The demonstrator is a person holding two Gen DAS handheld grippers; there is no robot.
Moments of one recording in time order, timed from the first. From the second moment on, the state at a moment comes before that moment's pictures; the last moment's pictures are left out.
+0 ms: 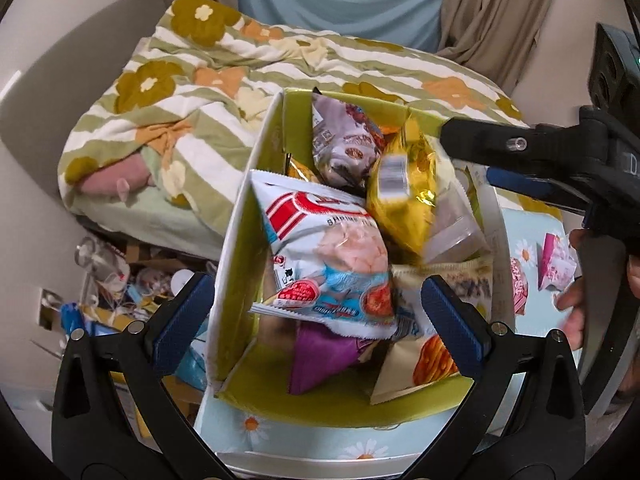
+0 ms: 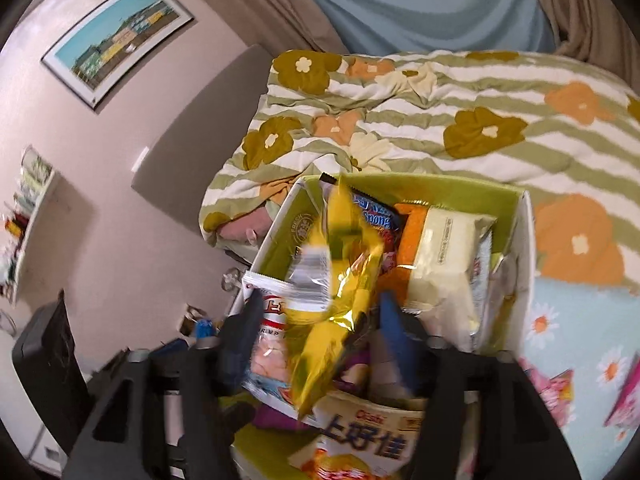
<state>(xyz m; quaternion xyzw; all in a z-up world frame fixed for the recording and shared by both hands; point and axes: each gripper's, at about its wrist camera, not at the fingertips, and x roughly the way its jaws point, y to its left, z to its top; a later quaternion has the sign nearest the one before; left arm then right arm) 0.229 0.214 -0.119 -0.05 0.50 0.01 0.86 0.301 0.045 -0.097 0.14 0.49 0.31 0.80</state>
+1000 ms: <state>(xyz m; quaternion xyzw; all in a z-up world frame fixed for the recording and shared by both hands) 0.200 0.104 -0.060 -0.03 0.44 -0.05 0.89 0.200 -0.100 -0.006 0.06 0.36 0.18 0.91</state>
